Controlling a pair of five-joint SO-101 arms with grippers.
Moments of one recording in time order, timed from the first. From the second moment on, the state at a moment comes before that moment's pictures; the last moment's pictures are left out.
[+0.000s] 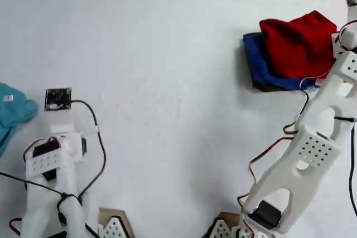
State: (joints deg) left arm -30.2 -38.5 74.6 40.9 -13.0; right arm 28.7 48.7 -72.0 72.2 37.3
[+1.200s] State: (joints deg) left arm -30.2 -38.5 74.6 40.9 -13.0; right arm 22.2 57.5 -72.9 85.3 20.6
